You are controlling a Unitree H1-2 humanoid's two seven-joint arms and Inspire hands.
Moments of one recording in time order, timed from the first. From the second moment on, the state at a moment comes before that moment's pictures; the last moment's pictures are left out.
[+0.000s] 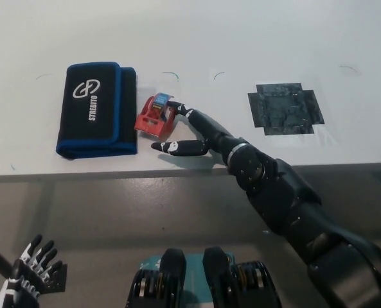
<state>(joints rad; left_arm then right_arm) 0.25 0.18 0.16 -0.17 -0.31 -0.05 -0.19 -1.01 0.04 0.35 1.23 -0.34 -0.27 0.02</state>
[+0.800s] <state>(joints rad) 0.25 0.18 0.16 -0.16 -0.31 -0.05 -0.19 -0.53 -0.27 0.27 0.37 -0.33 -0.15 0.13</state>
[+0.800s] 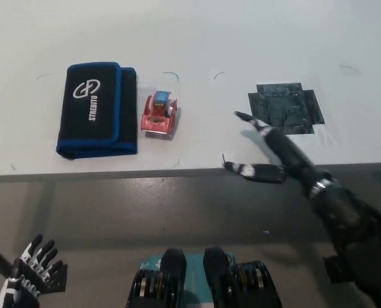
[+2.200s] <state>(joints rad) 0.29 0.18 0.17 -0.13 -0.31 -0.05 -0.19 0.17 -0.31 0.04 -0.25 -0.26 -0.10 0.14</state>
